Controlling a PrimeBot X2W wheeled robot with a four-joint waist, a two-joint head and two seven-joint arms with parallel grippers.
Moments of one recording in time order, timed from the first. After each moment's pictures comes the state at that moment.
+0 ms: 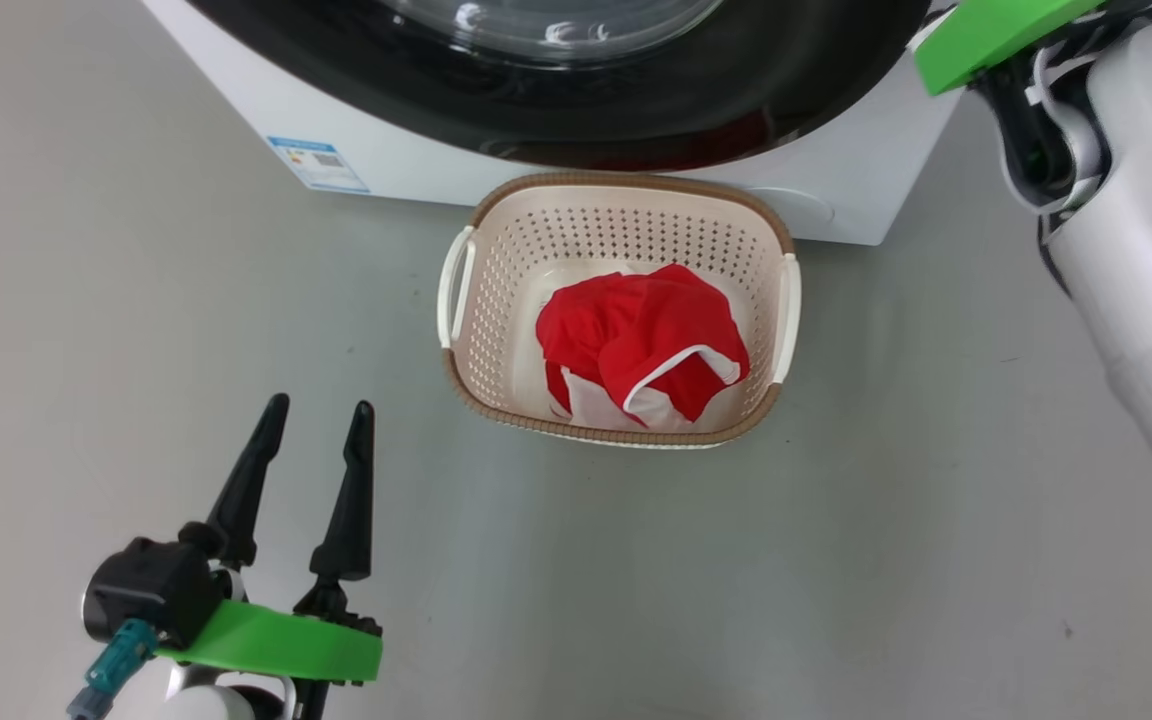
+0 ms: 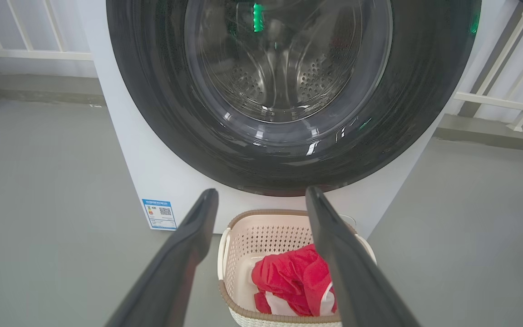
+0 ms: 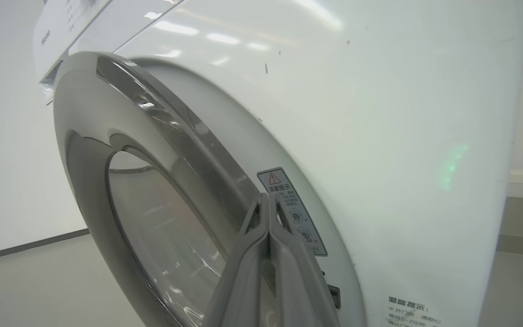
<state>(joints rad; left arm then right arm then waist) -0.21 0.04 -0.07 0.15 -0.28 -0.13 -0.25 -1.21 -0.21 0.44 0.82 0.69 0.13 -0.26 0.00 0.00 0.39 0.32</state>
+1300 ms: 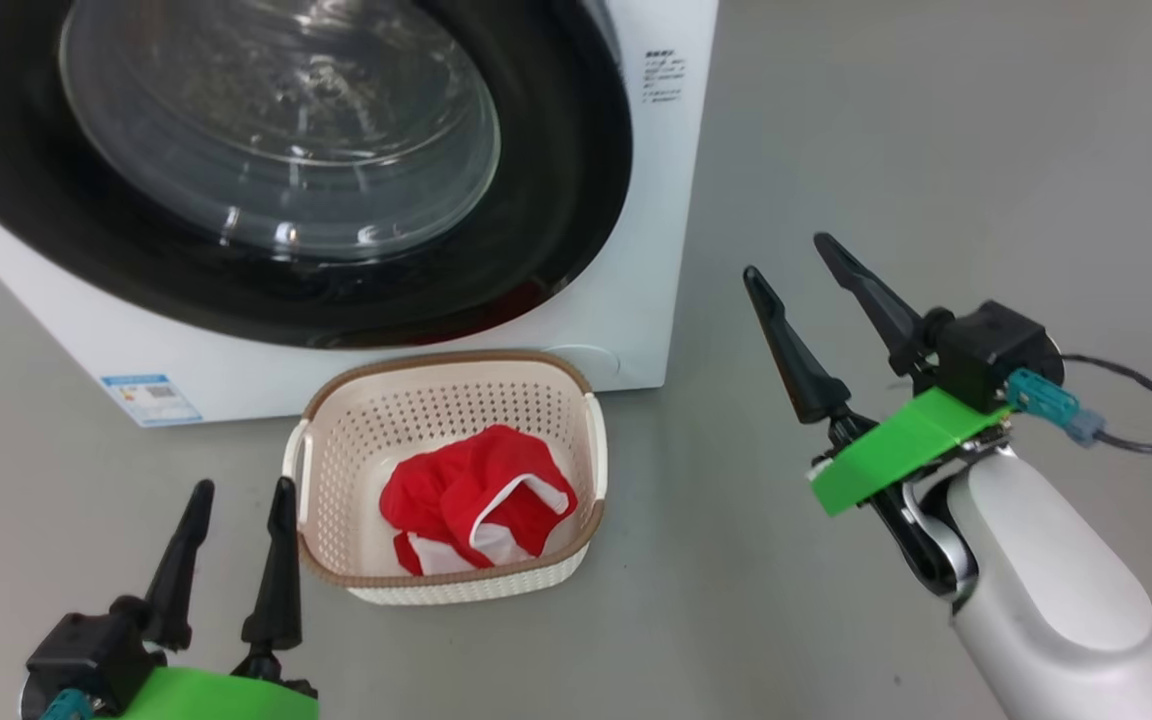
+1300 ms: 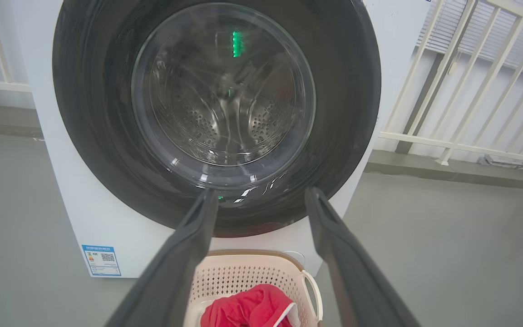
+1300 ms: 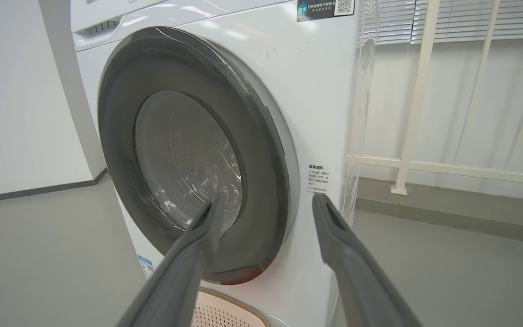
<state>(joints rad) -0.10 0.06 0.03 0.18 -0.31 -0.13 -0.25 -0.53 -0.14 0.34 0.43 0.43 0.13 -0.26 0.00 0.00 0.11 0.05</state>
